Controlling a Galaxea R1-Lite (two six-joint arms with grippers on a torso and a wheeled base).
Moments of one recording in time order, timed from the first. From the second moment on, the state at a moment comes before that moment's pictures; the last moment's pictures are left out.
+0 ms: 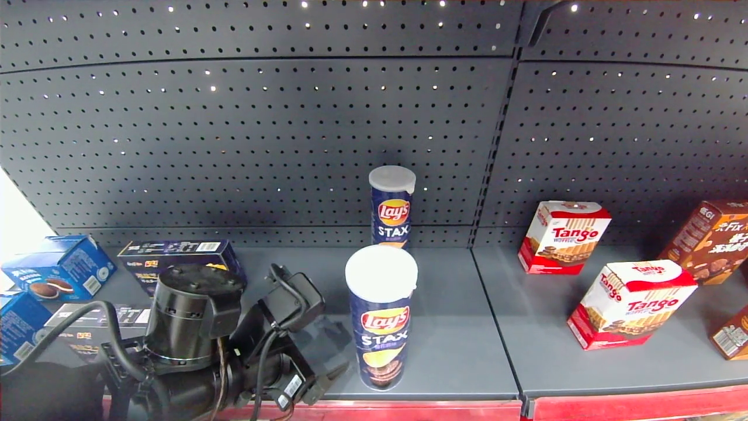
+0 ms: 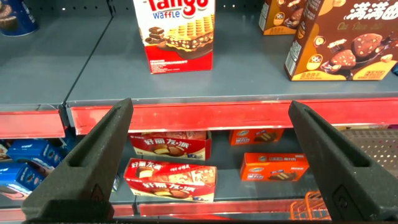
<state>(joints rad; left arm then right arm) -0.60 1.62 -0.50 -0.57 0.01 0.30 0.00 0.00 0.00 0.00 -0.03 0.01</state>
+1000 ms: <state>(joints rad) -0.60 1.66 -0.58 -0.57 0.01 0.29 0.00 0.00 0.00 0.00 -0.03 0.01</state>
